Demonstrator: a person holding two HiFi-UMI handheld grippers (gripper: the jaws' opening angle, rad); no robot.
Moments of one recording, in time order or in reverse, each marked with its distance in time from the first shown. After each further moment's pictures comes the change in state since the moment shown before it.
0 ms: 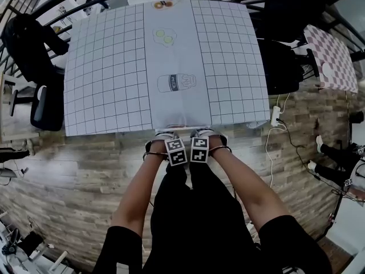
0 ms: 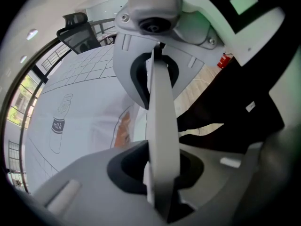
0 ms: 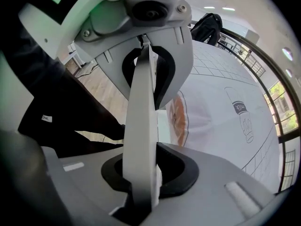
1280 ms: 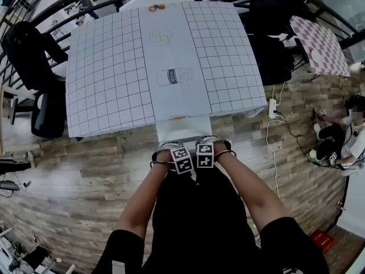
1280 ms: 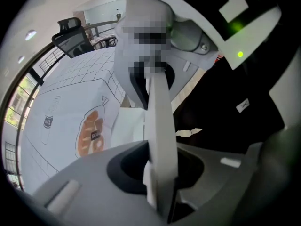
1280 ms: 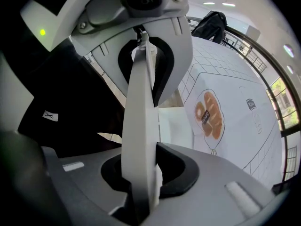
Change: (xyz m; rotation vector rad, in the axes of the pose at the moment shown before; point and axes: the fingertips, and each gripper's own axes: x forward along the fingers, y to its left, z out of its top) left arm -0.006 -0.100 -0.002 0.017 -0.030 -0.031; right arm -0.001 0.098 0.002 0.026 0.031 0.021
